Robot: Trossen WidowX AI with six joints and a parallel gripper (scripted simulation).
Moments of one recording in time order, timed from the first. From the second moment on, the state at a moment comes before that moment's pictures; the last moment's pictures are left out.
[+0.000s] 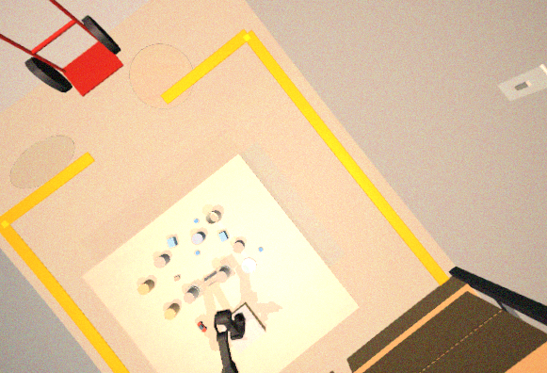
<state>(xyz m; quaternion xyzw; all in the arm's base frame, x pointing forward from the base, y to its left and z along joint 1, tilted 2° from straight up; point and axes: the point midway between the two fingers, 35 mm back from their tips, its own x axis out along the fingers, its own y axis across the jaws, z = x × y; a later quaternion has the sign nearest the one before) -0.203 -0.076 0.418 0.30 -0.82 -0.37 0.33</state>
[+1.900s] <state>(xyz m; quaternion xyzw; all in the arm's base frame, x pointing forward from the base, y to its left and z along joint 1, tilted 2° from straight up) -0.120 0.226 0.365 -0.31 -0.65 -0.64 -0.26</state>
